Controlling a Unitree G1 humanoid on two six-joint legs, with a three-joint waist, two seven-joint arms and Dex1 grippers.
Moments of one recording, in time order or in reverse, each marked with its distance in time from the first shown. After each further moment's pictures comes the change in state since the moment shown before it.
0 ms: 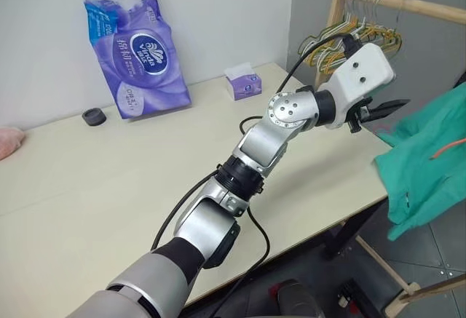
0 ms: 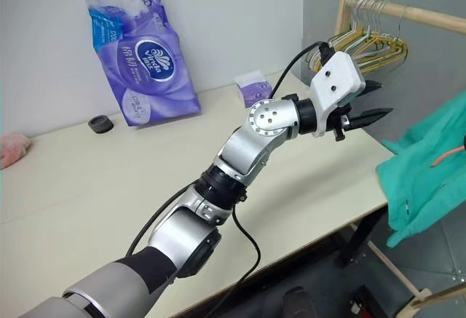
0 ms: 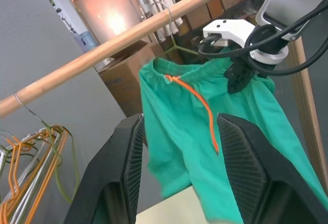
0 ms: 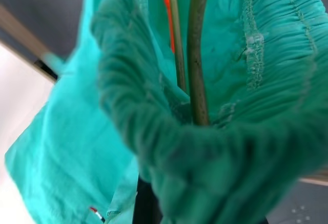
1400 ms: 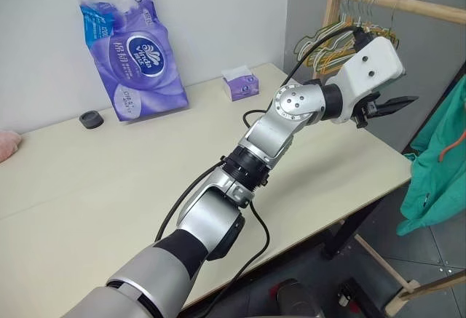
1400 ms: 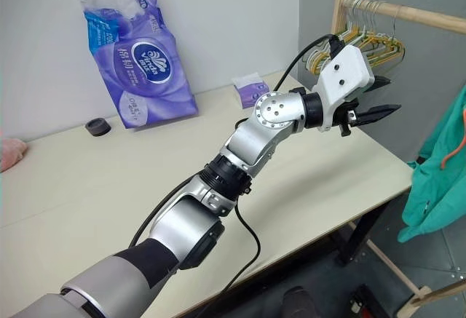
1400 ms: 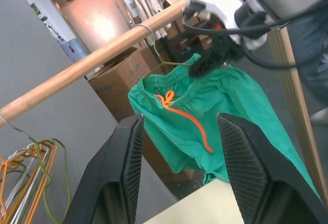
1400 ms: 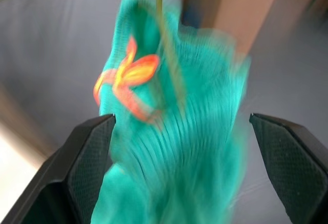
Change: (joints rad) left arm -0.072 -0.008 0.003 0.129 -0.019 -0.088 -0.032; right arm 0.307 0.139 -0.308 -0.627 -0.063 -0.155 -0.162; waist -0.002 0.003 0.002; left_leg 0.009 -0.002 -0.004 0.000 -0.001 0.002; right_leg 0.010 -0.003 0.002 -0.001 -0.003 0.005
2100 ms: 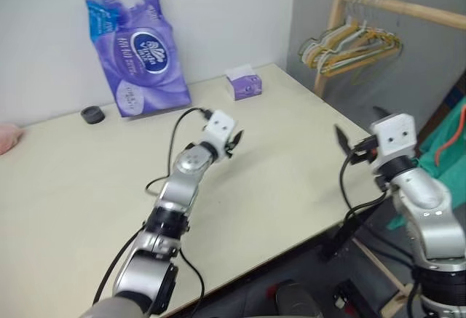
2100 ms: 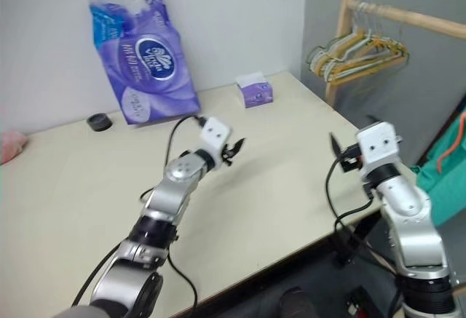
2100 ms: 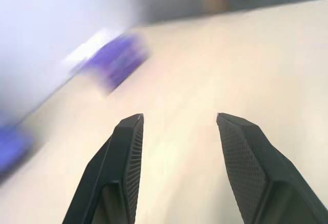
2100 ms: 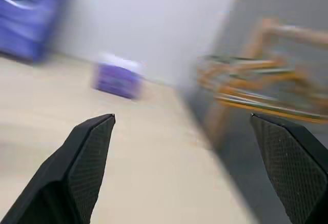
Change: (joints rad) left arm 0.718 0.377 0.267 -0.362 0.210 0.219 0.462; right arm 0.533 0.624 0.415 -0.618 0.026 -0.714 0.106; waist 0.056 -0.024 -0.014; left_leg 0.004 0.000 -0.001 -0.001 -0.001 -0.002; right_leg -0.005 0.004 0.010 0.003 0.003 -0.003
